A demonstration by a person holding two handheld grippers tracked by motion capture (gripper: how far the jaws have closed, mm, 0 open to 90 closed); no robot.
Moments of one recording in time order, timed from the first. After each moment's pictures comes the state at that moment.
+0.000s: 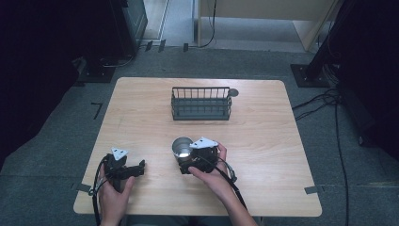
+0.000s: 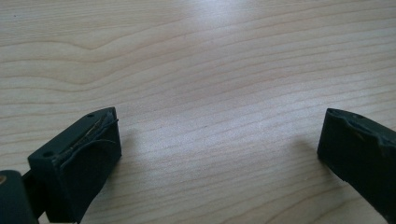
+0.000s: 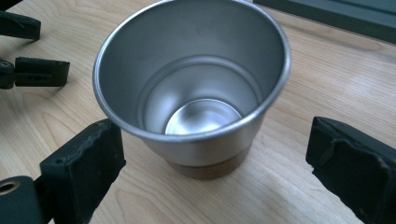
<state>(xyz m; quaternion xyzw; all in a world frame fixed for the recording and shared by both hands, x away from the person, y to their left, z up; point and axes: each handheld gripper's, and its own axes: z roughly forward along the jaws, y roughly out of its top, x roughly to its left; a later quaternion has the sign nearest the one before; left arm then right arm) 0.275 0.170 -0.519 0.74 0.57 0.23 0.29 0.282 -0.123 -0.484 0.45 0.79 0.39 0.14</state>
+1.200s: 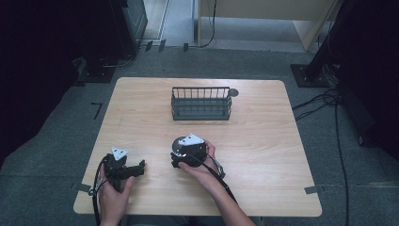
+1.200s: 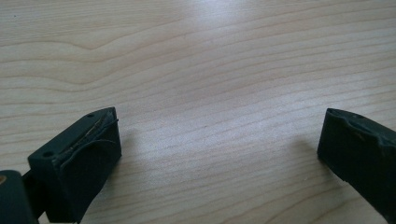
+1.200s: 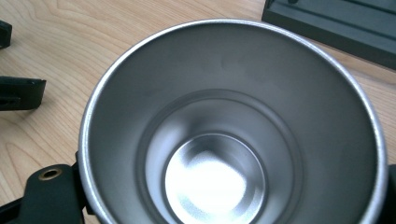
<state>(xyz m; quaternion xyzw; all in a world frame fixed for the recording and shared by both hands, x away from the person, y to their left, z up) 0.275 0.170 -0.519 0.74 0.57 0.23 0.29 0.300 -0.092 -0.493 0.44 0.79 0.38 0.17</state>
